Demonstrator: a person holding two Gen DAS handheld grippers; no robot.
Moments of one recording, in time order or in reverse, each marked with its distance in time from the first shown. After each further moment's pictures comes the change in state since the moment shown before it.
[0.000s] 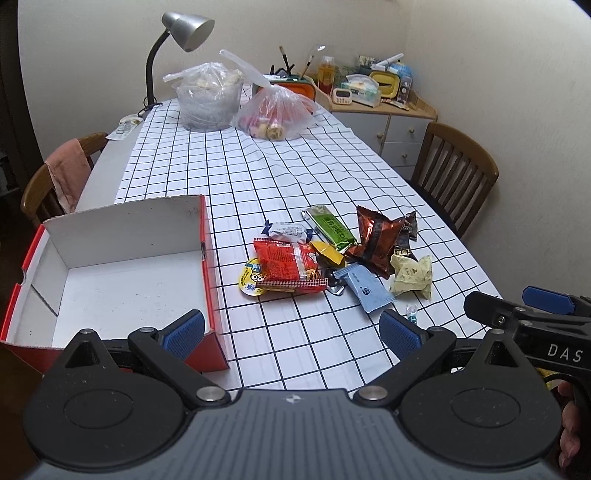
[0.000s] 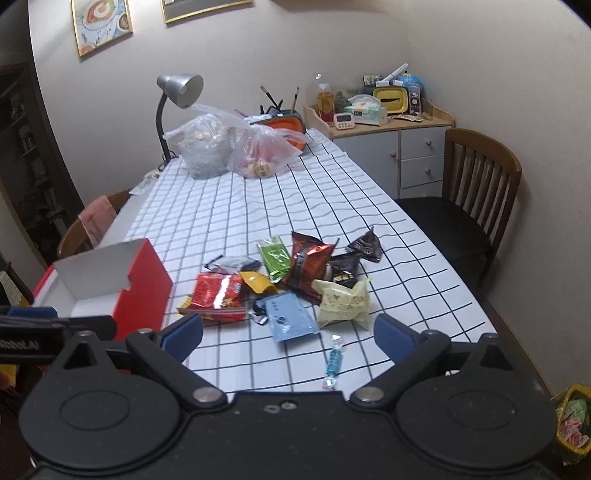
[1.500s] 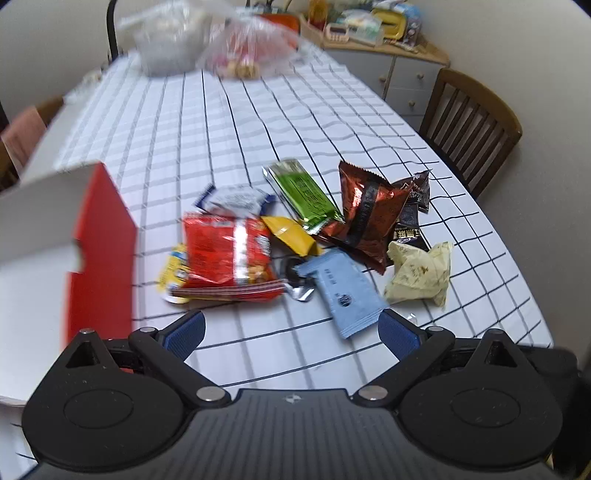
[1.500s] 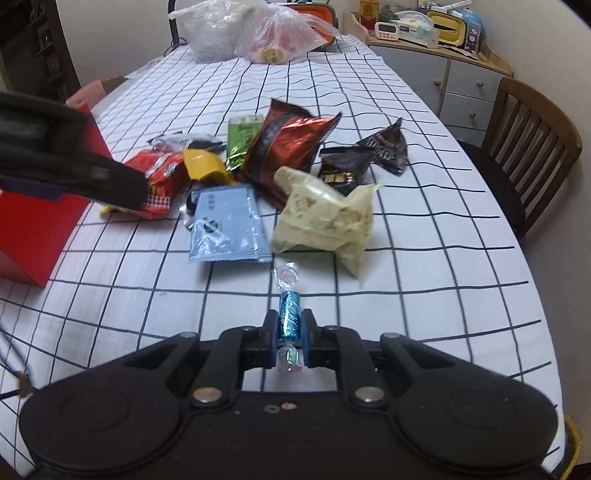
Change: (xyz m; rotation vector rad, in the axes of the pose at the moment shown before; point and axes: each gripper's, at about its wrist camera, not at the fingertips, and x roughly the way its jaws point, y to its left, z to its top) left arm 0.149 -0.058 0.031 -0.019 0.195 0.001; right arm 0.146 -0.053 -0.036 -0.192 0.271 0.044
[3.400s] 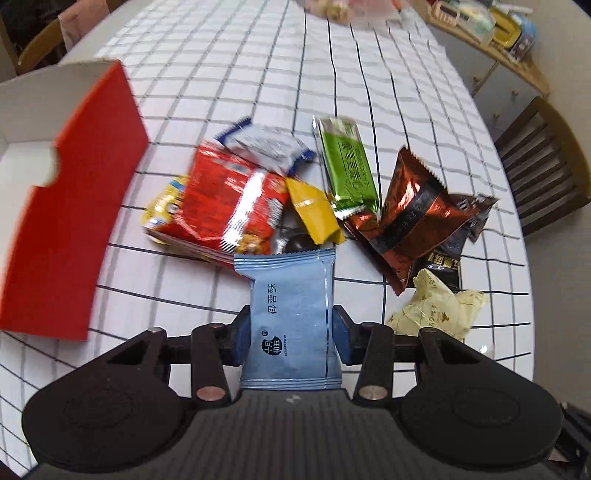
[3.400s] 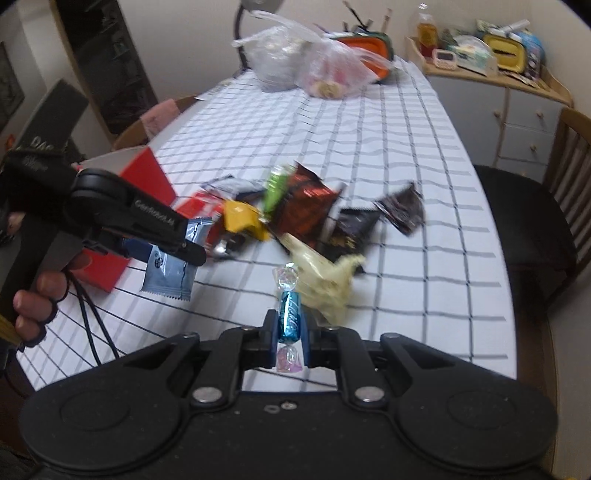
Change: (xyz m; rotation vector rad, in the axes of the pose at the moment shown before) left arm 0.036 0.006 0.021 -0.357 0.161 0.093; right arm -0.049 -0.054 0.043 -0.124 -0.032 0.275
